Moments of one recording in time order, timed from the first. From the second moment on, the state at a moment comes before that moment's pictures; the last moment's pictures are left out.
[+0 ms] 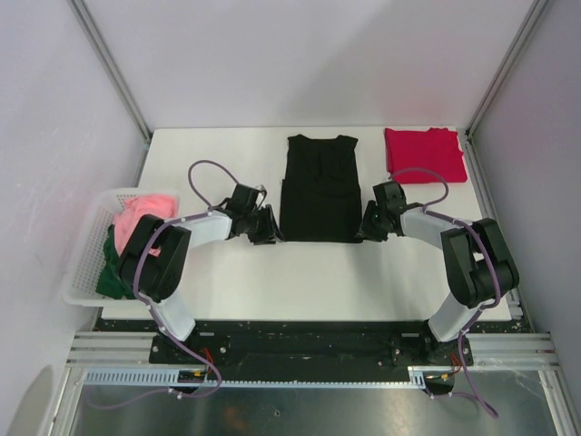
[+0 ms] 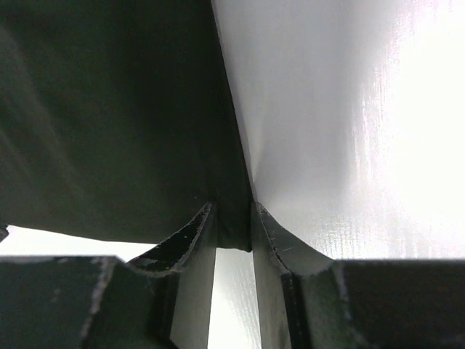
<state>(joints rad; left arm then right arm) -0.42 1.73 0.91 -0.14 0.29 -0.62 0.32 1.67 0.90 -0.23 -0.09 0.65</state>
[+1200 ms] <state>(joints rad) -0.47 1.77 0.94 -0.12 0.21 -0.66 0.35 1.68 0.90 -0.23 -0.06 0.66</state>
